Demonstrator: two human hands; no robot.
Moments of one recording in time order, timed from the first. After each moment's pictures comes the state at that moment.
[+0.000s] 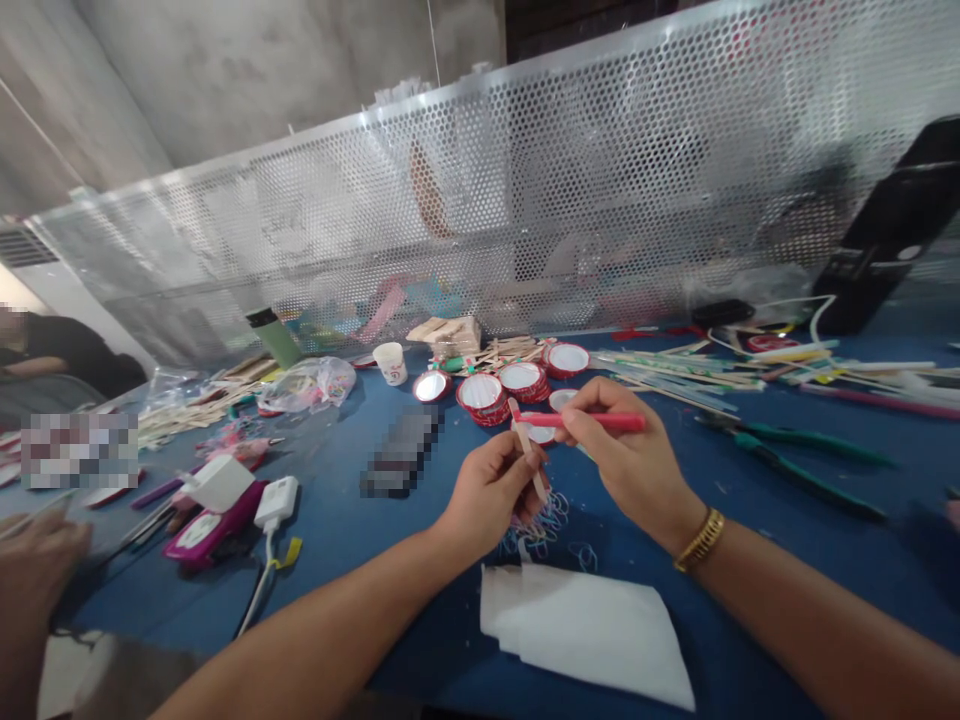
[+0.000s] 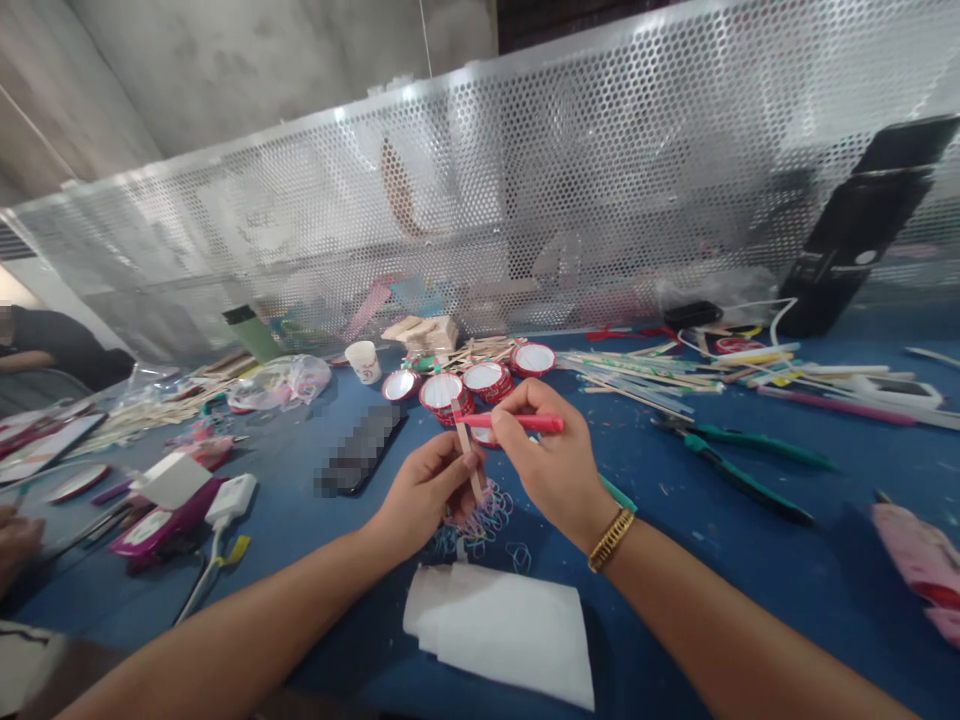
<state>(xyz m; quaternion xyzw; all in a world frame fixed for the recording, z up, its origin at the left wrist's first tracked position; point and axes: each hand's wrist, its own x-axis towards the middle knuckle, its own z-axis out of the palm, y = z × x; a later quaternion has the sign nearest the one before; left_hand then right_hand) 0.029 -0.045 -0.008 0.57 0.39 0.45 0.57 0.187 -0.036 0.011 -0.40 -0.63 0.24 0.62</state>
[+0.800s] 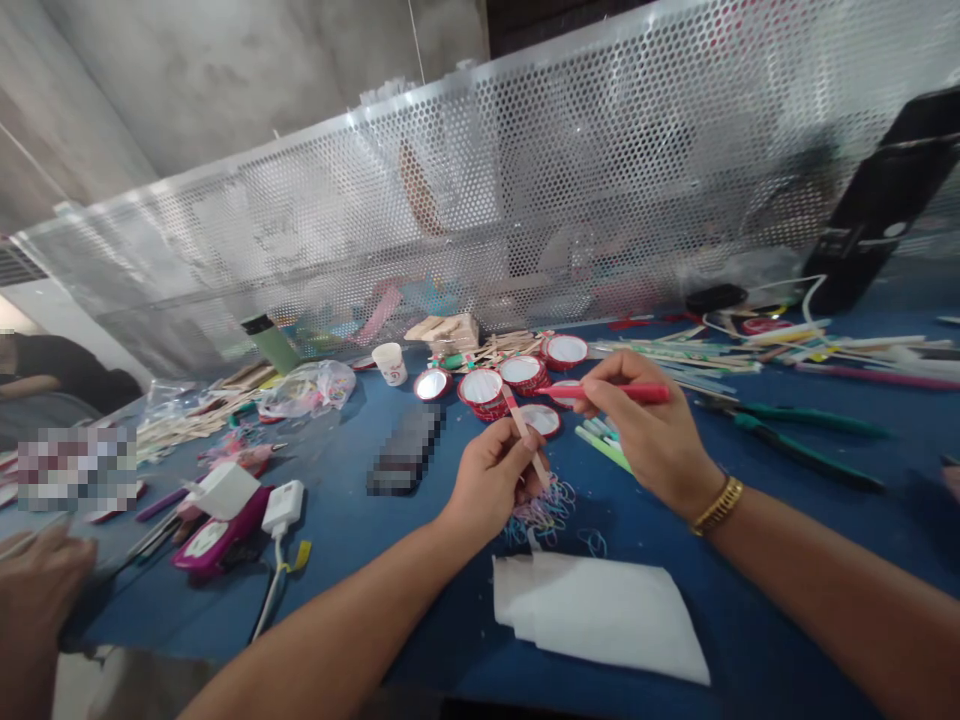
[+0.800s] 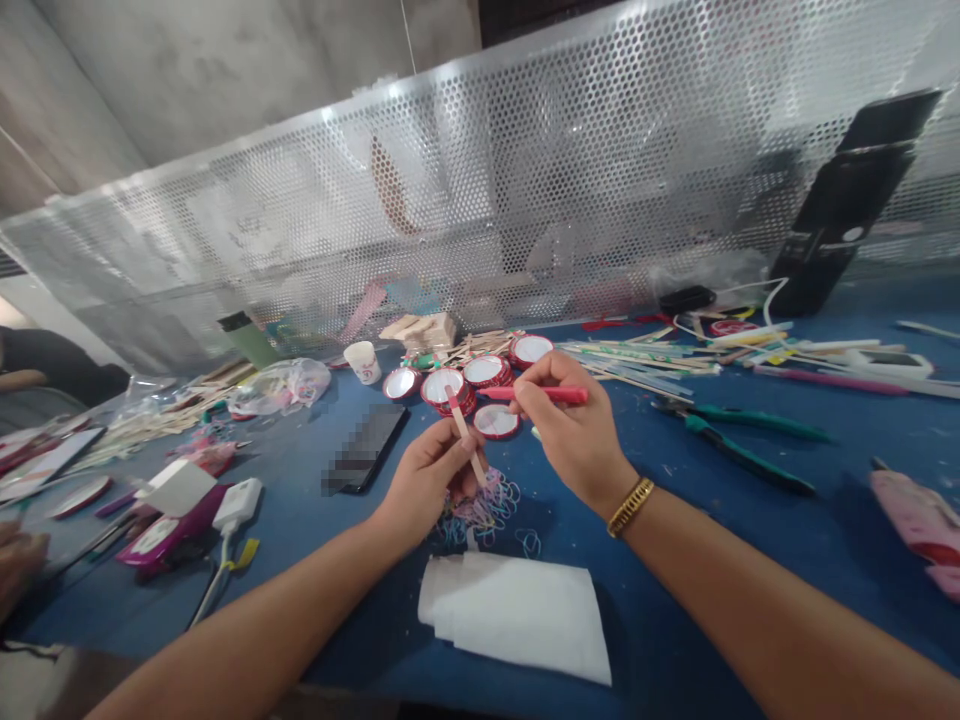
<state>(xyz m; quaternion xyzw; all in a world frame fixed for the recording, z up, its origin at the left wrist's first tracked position) 0.026 -0.042 -0.006 0.58 0.39 0.46 0.56 0.193 -0.029 0.012 -0.39 -0.59 0.25 0.66</state>
